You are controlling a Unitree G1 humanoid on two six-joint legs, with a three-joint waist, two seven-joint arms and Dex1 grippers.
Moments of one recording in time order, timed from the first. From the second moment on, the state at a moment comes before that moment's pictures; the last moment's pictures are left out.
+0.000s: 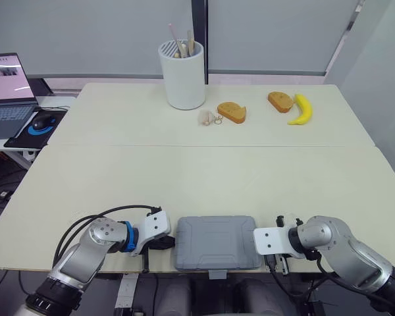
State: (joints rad) left arm -0.07 0.75 -0.27 -0.11 -0.07 0.32 -1.10; right arm -0.20 -0.85 0.57 -0.47 -0.26 0.54 1.10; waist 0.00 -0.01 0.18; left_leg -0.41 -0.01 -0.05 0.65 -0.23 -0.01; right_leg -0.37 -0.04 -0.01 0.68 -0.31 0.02
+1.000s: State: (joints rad) left arm -0.03 0.98 0.04 -0.03 -0.19 0.16 -1.20; right arm 0.02 -1.14 -0.12 -0.49 0.09 0.35 1.29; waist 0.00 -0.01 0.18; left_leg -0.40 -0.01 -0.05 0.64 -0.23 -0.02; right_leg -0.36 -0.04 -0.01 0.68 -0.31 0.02
